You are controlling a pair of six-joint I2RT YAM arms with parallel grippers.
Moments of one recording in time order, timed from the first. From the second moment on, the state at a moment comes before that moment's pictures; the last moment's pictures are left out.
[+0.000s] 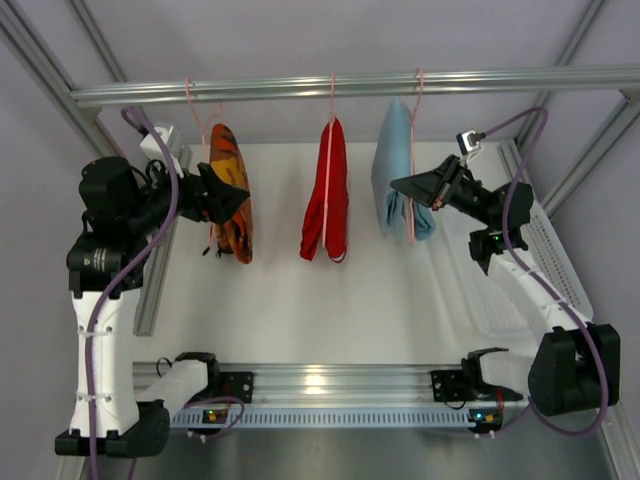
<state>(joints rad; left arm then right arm) -0.03 1.01 1.56 -0.81 0.56 -0.14 0.15 1.19 0.83 0.83 -0.94 1.35</state>
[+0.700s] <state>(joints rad) -0.03 1.00 1.43 -0.44 0.81 -0.40 0.12 1.05 0.90 0.57 -0.90 1.33</state>
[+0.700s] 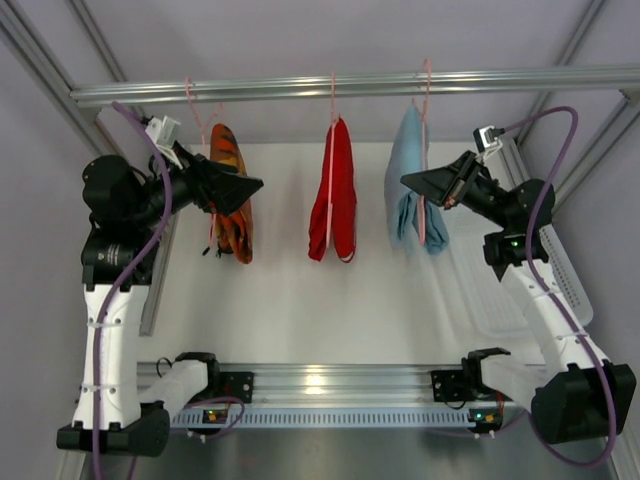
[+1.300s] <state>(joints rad) -0.03 1.03 1.41 -0.27 0.90 -0.52 0.11 1.09 1.00 0.61 -0.91 1.34</state>
